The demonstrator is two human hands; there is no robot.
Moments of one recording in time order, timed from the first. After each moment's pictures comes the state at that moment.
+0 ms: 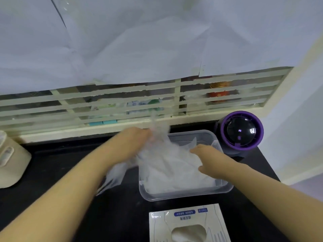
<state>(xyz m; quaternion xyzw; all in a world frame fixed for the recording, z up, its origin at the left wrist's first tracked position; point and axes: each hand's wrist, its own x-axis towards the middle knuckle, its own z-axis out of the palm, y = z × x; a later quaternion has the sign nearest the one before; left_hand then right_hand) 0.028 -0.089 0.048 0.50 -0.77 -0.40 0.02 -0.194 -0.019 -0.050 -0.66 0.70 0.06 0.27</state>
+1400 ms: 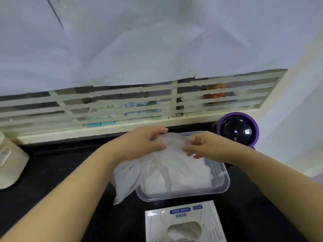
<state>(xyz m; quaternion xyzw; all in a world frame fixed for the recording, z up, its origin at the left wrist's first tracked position) 0.011 -0.095 0.038 0.41 -0.81 -0.42 -0.01 -0.197 -0.024 0.011 -0.61 0.65 -0.13 0.44</state>
